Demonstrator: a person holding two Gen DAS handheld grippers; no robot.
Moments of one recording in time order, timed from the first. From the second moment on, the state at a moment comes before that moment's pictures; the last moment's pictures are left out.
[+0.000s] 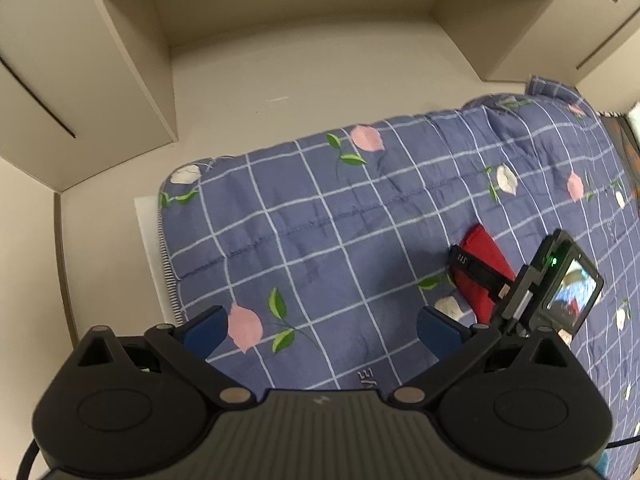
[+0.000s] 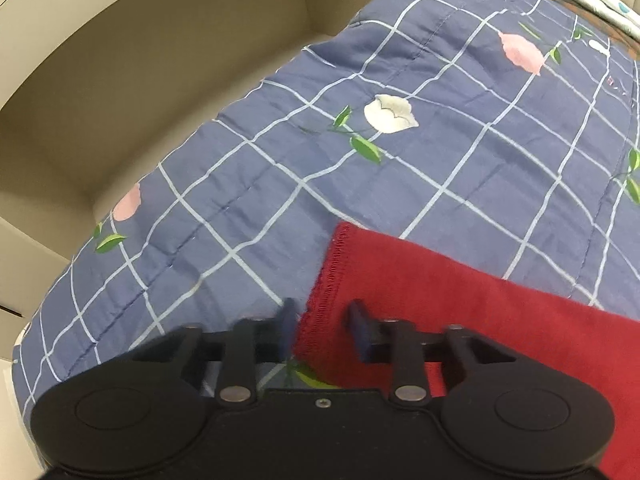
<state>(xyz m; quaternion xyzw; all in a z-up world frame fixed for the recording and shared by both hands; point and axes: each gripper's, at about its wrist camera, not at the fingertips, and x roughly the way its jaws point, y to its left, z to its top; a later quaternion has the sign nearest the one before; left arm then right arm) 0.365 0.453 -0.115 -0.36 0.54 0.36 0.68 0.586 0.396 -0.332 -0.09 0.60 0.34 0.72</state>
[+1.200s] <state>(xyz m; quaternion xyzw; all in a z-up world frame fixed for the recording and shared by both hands) 0.445 0.209 -0.082 -0.22 0.59 0.19 0.75 0.659 -0.065 -0.176 0.17 0.51 0.18 0.82</state>
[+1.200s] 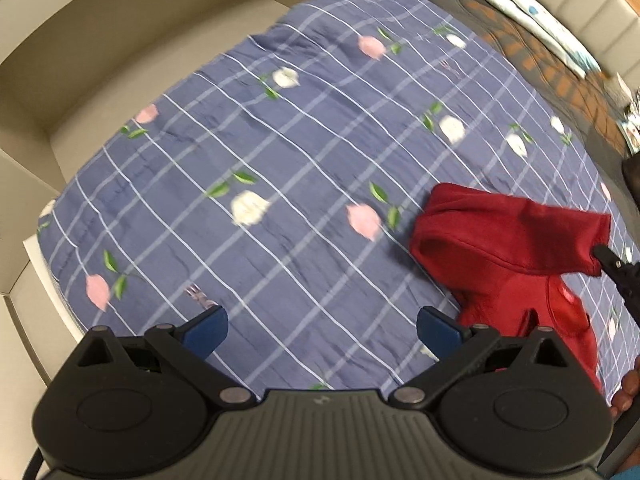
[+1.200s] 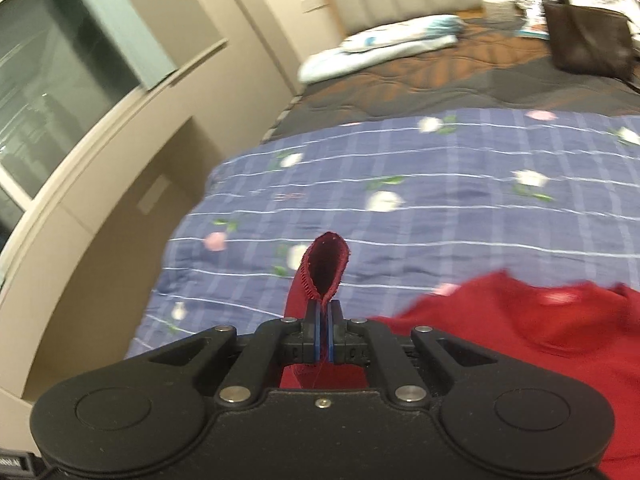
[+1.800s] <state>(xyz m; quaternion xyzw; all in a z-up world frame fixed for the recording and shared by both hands) 0.474 0.104 -0.100 -0.19 0.61 0.18 0.75 0.614 -0.225 -0.209 0.22 0.53 0.09 0.81</state>
